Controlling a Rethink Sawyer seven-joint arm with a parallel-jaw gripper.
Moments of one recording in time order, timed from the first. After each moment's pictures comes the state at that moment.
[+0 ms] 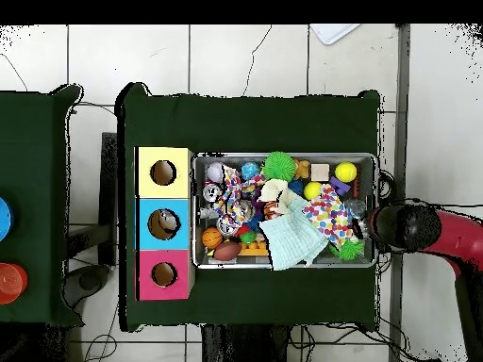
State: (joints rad) arm -1.04 -0.50 0.53 1.47 -0.70 0.88 1.17
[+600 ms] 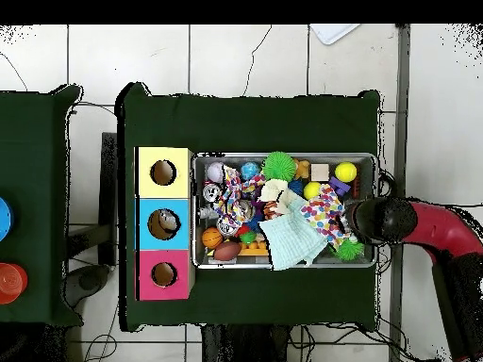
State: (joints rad) arm -0.99 -0.45 0.53 1.46 -0.72 0.87 1.17
